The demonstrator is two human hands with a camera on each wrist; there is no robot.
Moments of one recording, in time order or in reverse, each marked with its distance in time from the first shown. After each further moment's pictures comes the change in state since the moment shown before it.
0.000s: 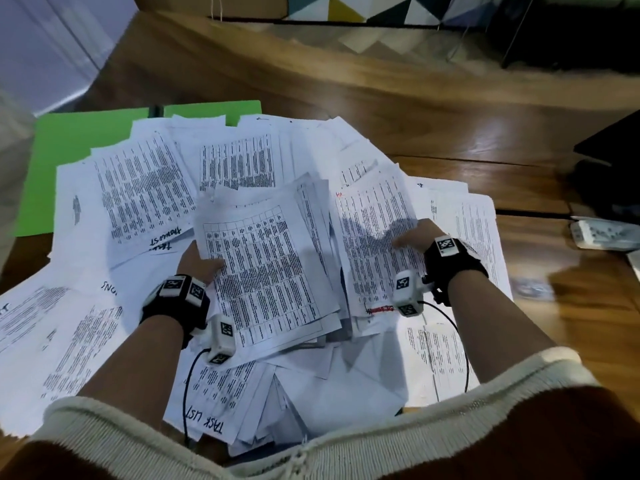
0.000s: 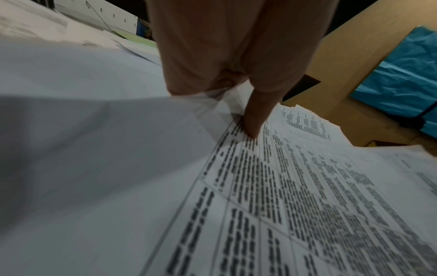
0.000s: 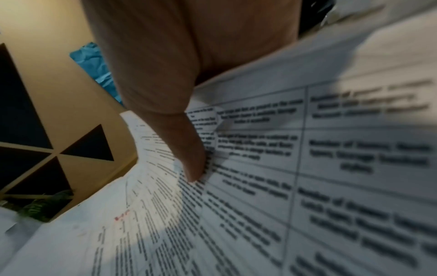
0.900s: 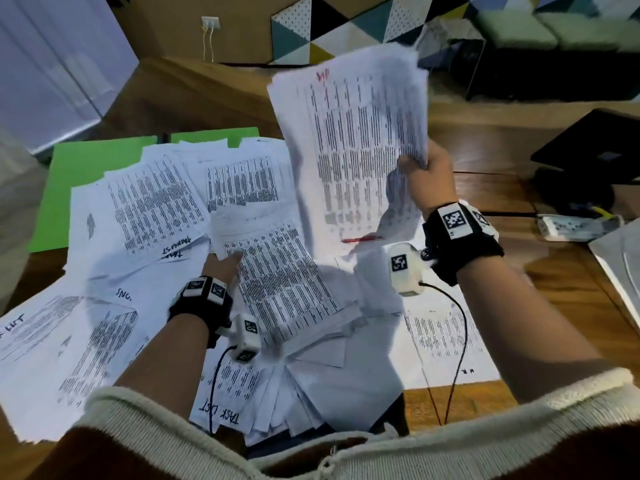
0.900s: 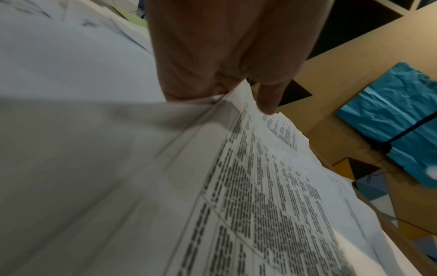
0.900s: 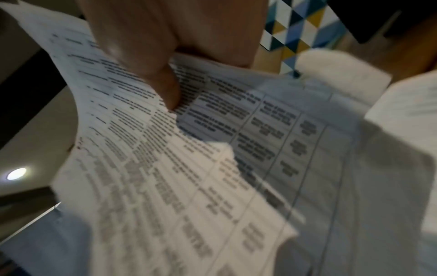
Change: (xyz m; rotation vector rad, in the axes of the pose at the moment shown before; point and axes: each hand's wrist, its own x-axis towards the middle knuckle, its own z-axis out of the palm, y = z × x) left_hand -0.026 0.014 0.003 -0.189 -0.068 -0.115; right_hand -0.091 -0.056 -0.037 0.556 0.444 -0.837
